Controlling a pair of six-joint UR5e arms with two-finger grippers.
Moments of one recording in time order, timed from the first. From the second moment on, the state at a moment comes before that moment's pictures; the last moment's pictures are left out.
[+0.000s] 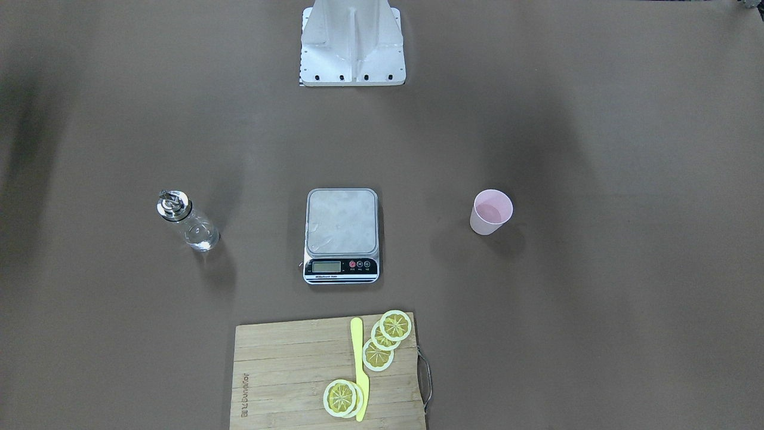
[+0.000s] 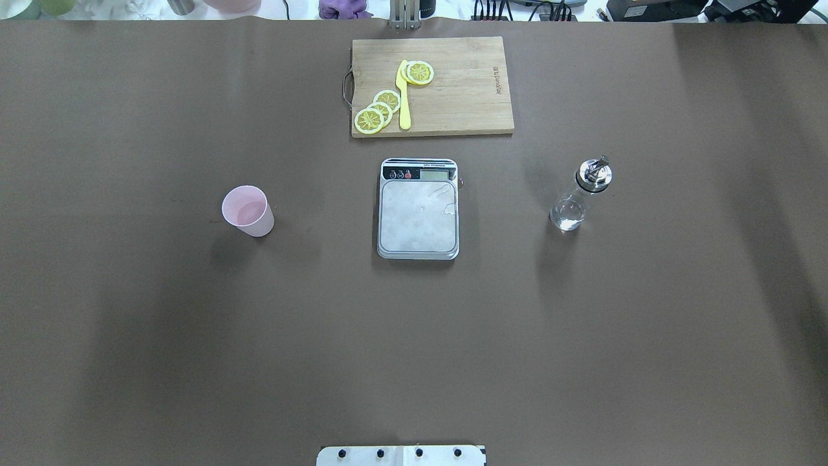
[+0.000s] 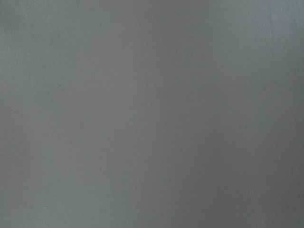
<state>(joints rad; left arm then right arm) -1.46 -1.62 -1.86 -1.52 -2.35 -0.30 1.53 -1.64 1.72 -1.54 2.36 0.09</state>
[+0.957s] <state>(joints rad) -0.93 -1.91 -1.84 -1.61 -2.17 -1.11 1.53 -1.64 1.71 -1.54 2.37 0.09</state>
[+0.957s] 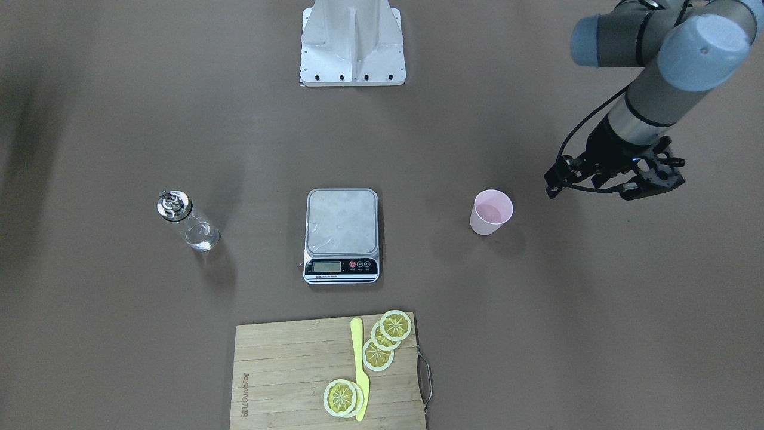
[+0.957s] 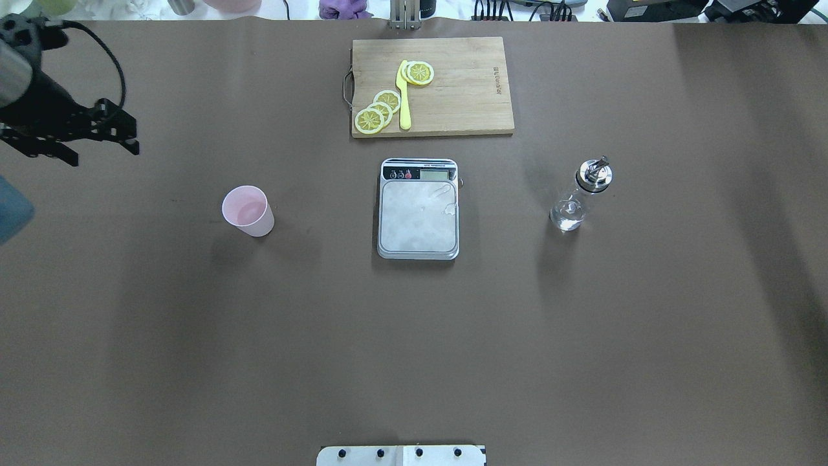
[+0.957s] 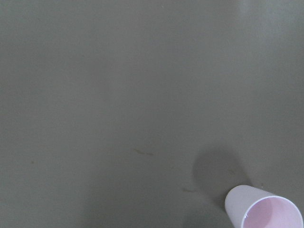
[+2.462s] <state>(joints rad) -0.79 -1.96 -1.70 -1.75 -2.08 -1.19 1.53 -1.64 1.70 -1.54 2.38 0.09</state>
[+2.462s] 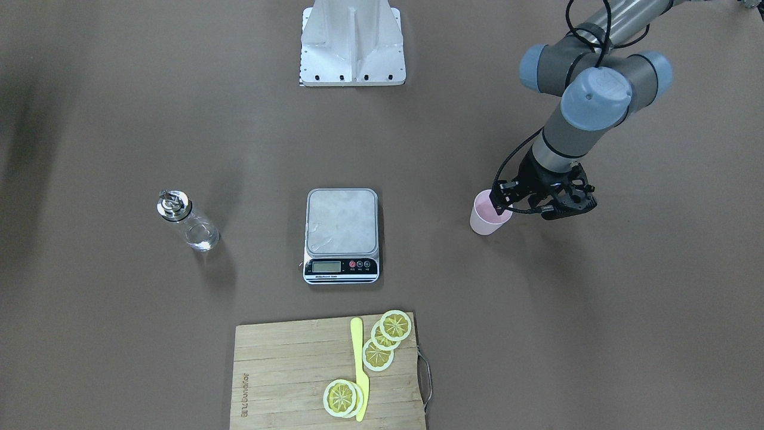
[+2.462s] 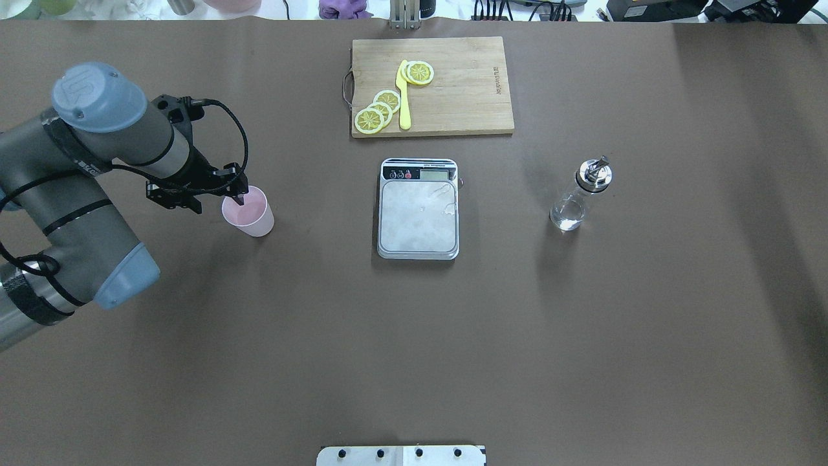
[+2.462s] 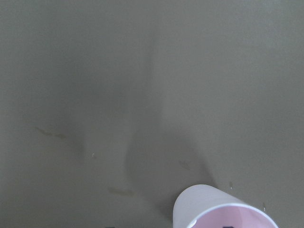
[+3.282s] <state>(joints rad) -0.78 -1.96 -1.71 -1.75 -2.08 -1.20 1.53 -1.63 1.70 -1.54 2.40 0.09</state>
